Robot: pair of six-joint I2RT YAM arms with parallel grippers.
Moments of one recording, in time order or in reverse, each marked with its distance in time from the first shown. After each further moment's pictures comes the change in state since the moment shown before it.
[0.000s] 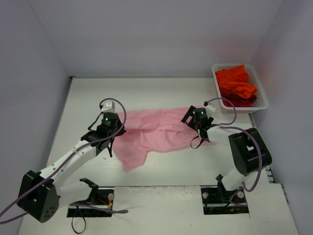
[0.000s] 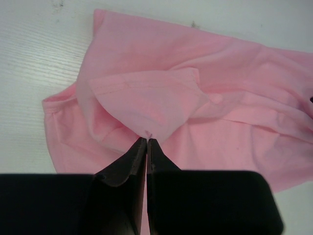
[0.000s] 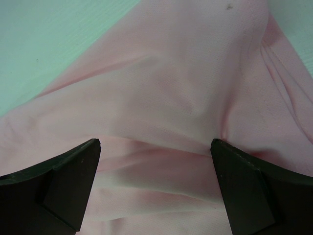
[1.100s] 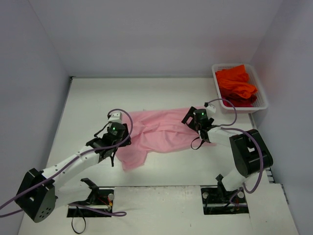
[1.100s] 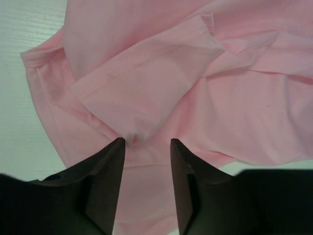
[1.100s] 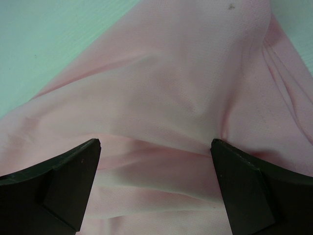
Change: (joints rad) left arm -0.140 -0.031 -0.112 -0.040 -0.034 0.000; right arm -0.001 -0.022 -0.022 -0.001 -0.005 0.000
